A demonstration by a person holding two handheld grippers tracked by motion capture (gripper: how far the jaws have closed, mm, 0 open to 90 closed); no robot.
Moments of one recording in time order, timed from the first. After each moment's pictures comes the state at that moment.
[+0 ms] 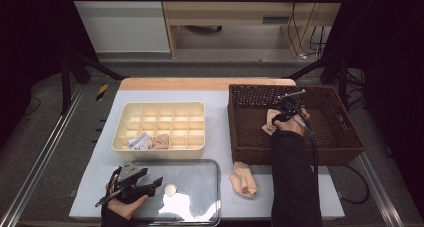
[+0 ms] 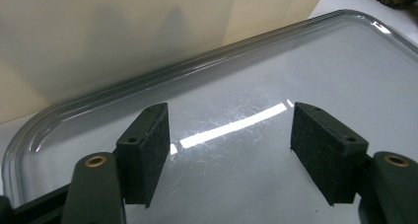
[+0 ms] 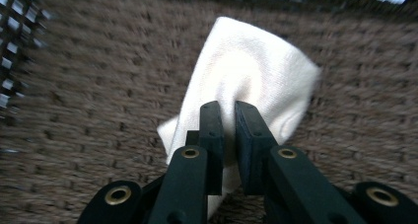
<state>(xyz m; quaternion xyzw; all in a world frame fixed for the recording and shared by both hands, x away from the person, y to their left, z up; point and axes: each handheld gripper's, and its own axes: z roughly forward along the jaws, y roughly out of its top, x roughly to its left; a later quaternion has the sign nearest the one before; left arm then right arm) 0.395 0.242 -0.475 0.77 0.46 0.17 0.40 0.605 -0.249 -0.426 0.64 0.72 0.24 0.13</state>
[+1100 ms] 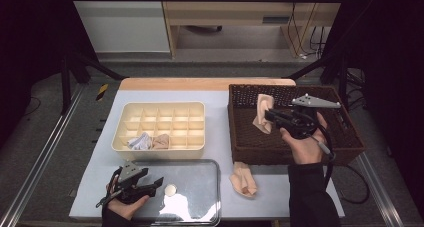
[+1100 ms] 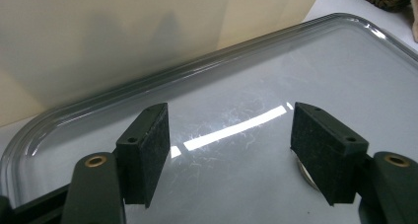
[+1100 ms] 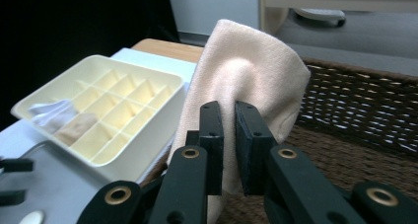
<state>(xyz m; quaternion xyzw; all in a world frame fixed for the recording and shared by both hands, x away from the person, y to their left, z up) 0.393 0.240 -0.473 0.77 0.45 0.18 0.41 0.470 -0.219 -0.315 0.45 0.71 0.51 0.20</state>
